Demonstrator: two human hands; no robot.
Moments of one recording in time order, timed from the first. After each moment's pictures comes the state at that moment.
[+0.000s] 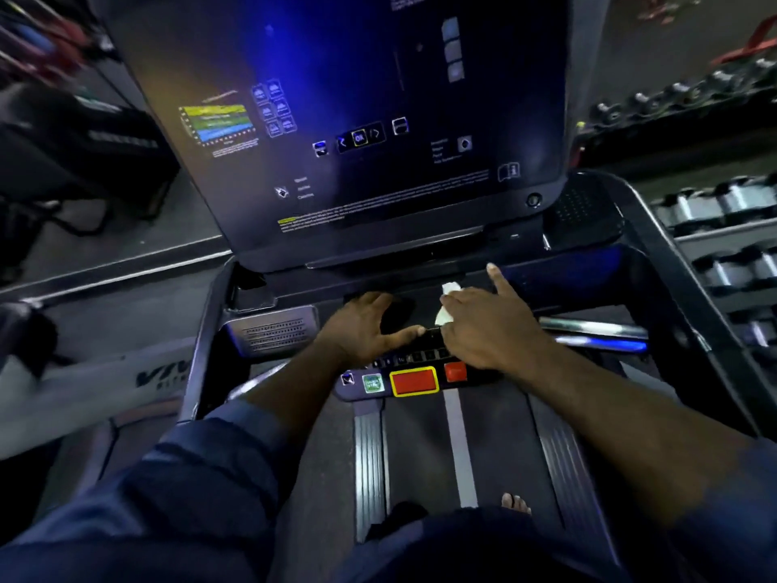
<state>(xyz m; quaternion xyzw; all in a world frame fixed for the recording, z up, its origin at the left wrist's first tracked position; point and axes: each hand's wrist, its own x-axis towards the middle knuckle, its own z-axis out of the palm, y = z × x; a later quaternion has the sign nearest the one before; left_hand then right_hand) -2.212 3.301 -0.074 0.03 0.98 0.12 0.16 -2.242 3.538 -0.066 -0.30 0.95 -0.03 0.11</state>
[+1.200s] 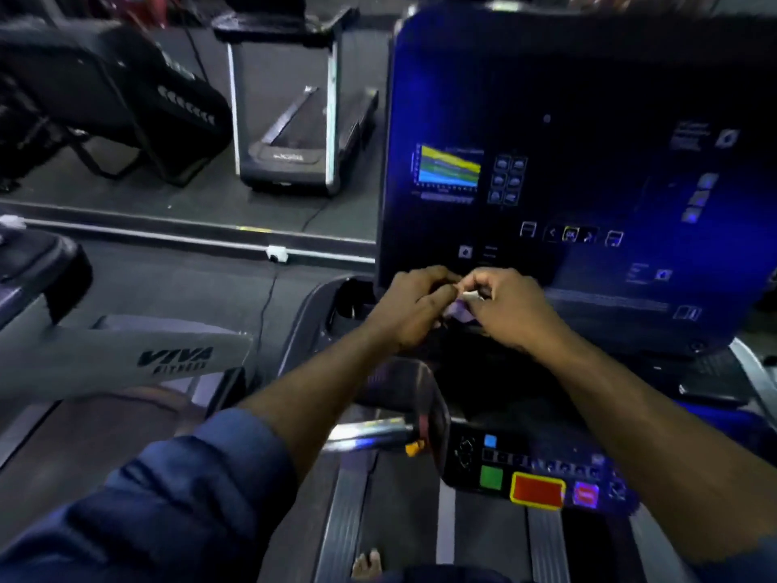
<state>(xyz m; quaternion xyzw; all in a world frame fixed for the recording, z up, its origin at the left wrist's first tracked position) -2.243 3.136 0.022 0.03 0.86 0.50 -0.08 -2.286 3.310 0.062 -0.22 0.91 -0.33 0.08</state>
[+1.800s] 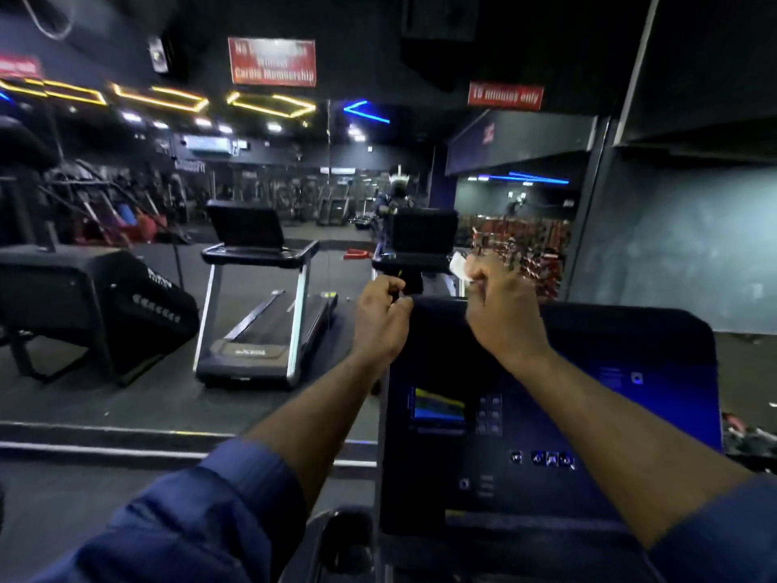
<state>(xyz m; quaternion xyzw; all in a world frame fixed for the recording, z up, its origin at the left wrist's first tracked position) -2.364 3.050 0.236 0.00 0.78 0.53 -0.34 -2.389 3.233 0.272 -0.24 0.82 -0.34 -0.40</state>
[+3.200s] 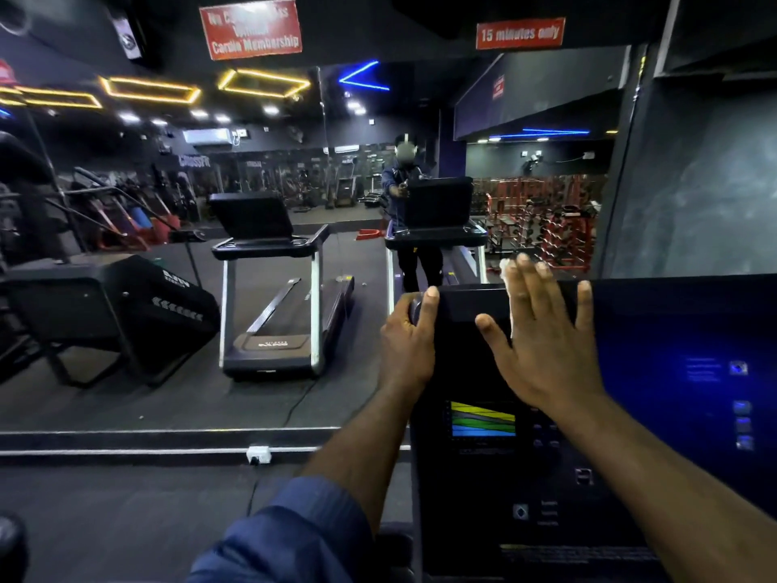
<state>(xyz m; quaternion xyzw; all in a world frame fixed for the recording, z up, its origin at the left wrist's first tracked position) -2.426 3.047 0.179 -0.02 0.74 0.59 -0.33 -2.432 3.231 0.196 -0.16 0.93 -0.08 -0.32</state>
